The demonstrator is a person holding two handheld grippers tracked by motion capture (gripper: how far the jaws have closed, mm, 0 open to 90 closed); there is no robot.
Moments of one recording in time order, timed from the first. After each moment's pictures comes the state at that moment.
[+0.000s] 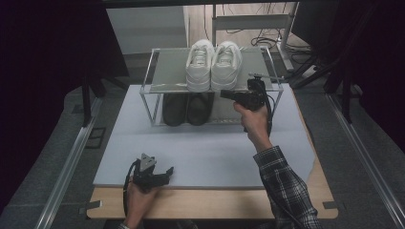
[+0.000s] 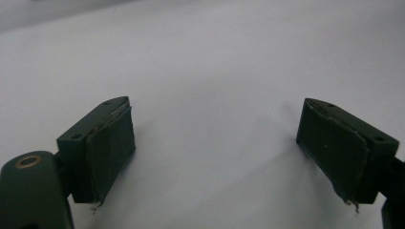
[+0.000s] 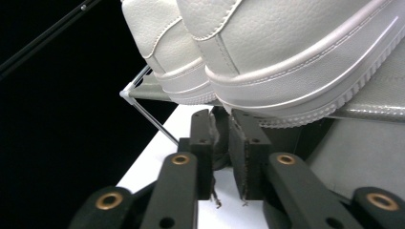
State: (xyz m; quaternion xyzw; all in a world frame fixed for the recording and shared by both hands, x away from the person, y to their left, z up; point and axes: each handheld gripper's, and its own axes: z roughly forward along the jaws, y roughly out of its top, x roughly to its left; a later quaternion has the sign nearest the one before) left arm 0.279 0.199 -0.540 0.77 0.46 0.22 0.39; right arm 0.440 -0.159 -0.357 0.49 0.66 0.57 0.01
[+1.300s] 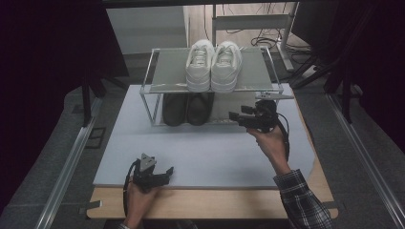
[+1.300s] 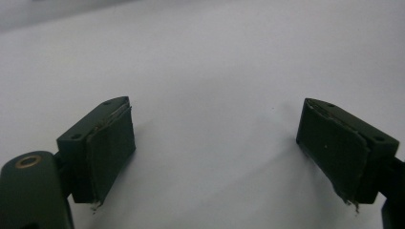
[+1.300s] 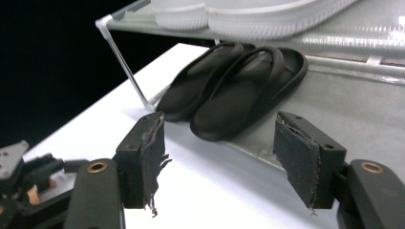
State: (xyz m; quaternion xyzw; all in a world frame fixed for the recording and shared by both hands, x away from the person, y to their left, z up) left arm 0.279 0.199 -0.540 0.77 0.46 0.22 0.38; right arm 0.383 -0.187 -0.379 0.42 0.74 0.52 0.12
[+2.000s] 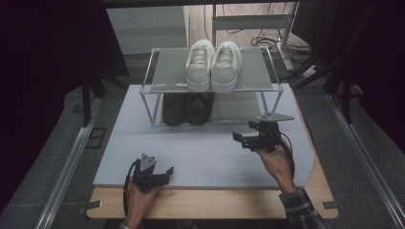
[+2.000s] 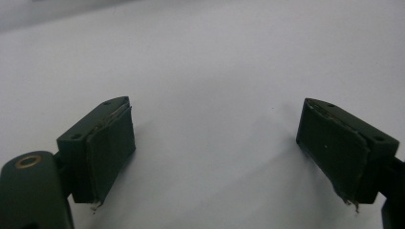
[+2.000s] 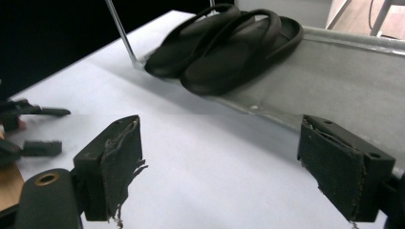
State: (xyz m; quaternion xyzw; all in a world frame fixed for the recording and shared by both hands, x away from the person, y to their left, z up) left arm 0.278 0.199 -0.540 0.77 0.46 0.22 0.38; right arm 0.351 -0.199 -0.422 0.40 0.77 0.48 0.15
